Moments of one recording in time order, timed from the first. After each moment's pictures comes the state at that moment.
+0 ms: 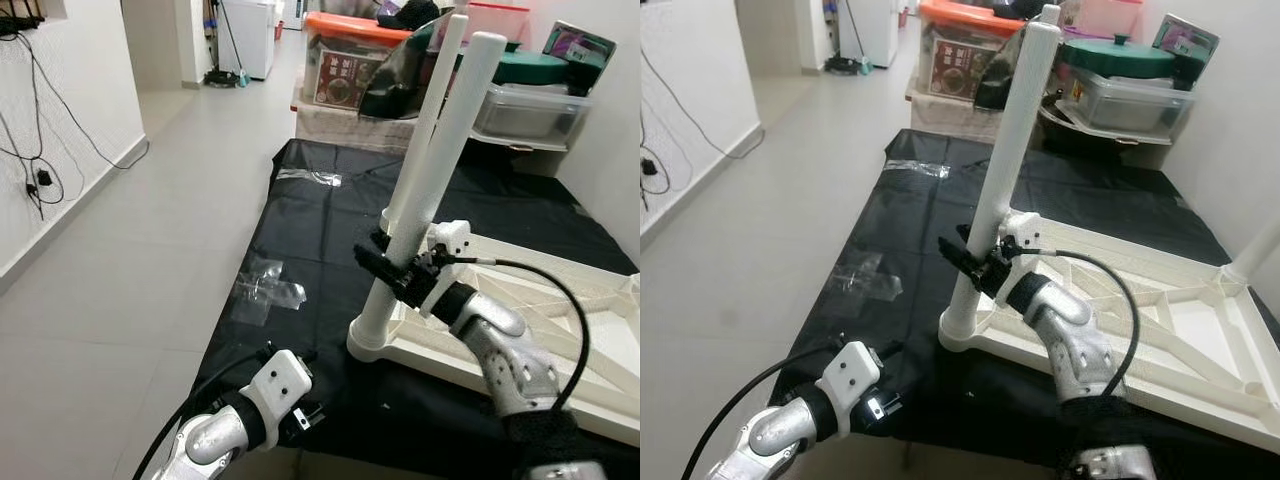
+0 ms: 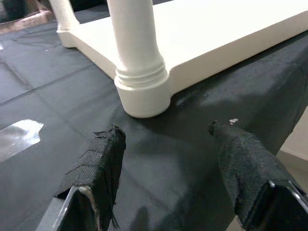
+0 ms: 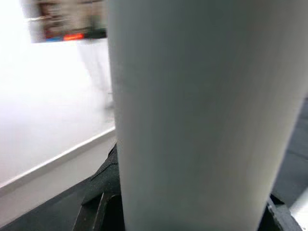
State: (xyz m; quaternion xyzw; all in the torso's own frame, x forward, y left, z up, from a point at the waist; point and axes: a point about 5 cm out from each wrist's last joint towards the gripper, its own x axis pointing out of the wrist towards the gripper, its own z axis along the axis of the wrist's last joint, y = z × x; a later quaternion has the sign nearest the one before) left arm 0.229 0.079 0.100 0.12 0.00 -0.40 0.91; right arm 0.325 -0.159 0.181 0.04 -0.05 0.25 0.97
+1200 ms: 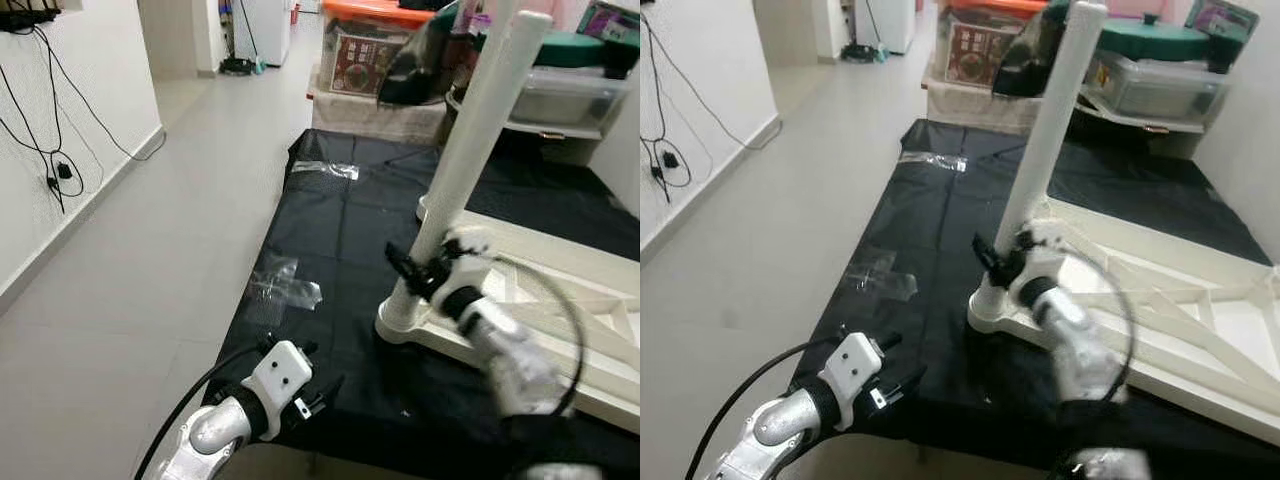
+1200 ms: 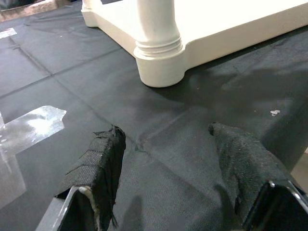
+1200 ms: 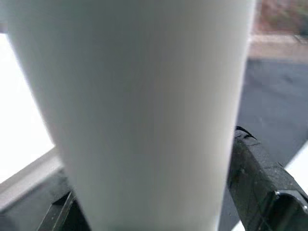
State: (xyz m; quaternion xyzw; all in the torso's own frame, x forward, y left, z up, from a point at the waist) left arm 0.236 0.079 0.100 0.13 0.00 -0.39 0.91; right arm 0.333 -0.197 0.191 0.06 -0.02 0.23 0.97
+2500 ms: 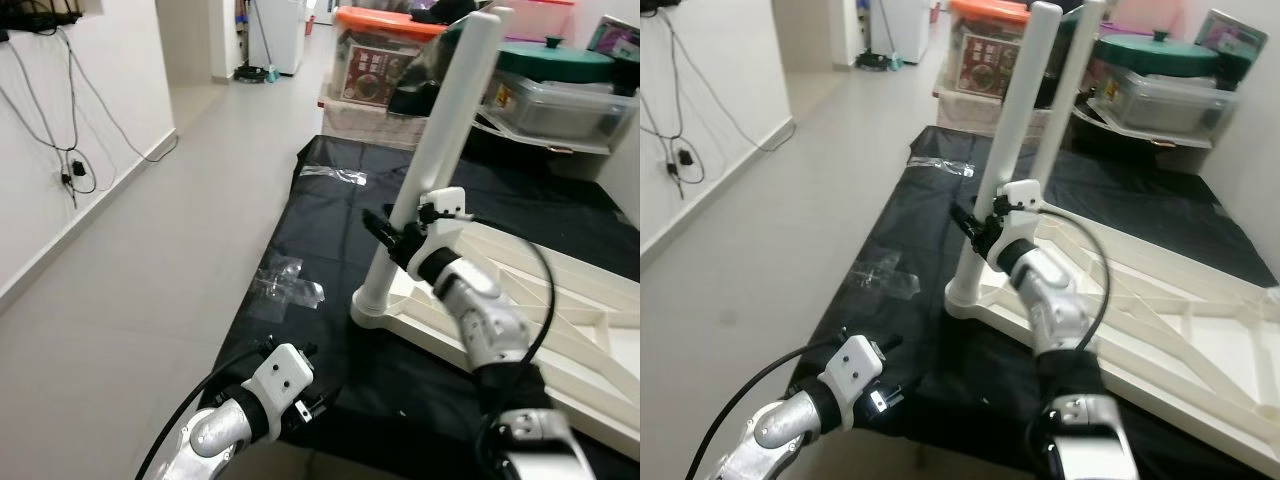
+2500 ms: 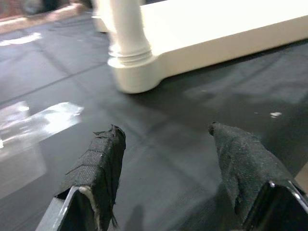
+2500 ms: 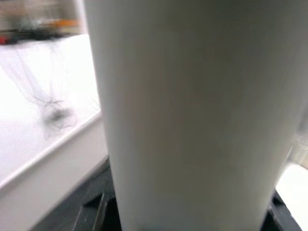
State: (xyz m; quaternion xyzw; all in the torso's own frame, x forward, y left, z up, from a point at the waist) left arm 0.236 0.078 0.102 0.13 -0.01 -0.39 0.91; right arm 0.357 -0.169 0.193 0.06 -0.03 0.05 1.00
